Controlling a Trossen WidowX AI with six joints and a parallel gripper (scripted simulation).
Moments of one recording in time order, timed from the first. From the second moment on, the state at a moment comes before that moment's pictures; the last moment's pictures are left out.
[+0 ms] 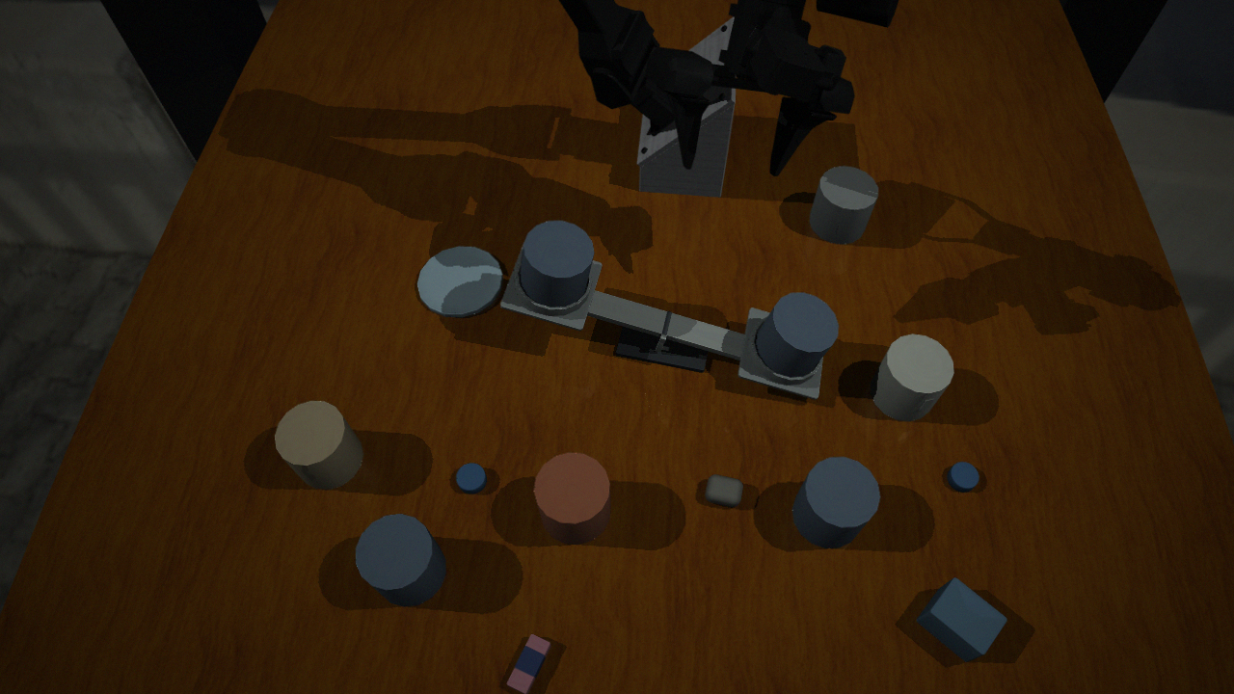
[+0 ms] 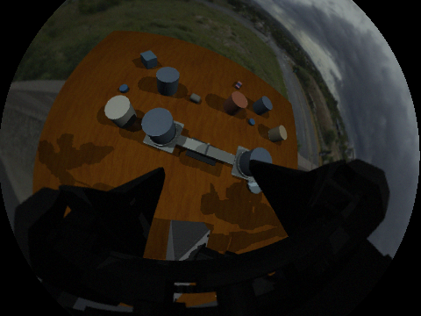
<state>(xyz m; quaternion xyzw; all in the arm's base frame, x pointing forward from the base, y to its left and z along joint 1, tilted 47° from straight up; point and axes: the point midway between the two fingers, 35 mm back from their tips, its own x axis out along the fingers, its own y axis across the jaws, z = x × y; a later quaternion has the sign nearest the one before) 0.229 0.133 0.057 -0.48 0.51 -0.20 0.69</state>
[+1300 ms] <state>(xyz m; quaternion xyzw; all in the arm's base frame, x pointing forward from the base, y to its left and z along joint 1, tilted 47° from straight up) 0.325 0.111 -0.056 -0.59 0.71 0.18 0.33</state>
